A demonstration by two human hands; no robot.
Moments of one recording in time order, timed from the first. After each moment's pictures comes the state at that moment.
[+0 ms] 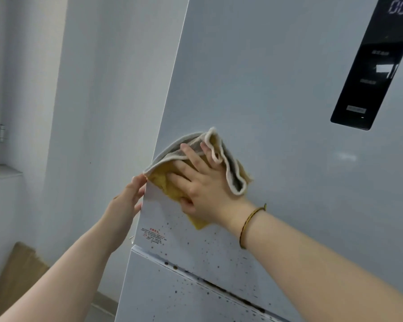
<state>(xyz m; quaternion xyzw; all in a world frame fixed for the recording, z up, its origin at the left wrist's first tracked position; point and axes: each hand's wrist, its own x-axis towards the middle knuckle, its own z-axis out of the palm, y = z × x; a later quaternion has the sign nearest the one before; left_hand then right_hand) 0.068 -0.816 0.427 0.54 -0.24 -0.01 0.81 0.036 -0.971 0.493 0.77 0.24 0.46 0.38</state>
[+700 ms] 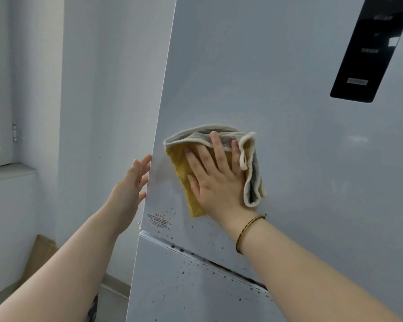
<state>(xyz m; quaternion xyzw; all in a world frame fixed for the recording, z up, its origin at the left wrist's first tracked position) 0.073 -0.817 0.427 0.58 -0.22 -0.01 0.78 0.027 -0.976 0.458 0.75 0.09 0.58 0.30</state>
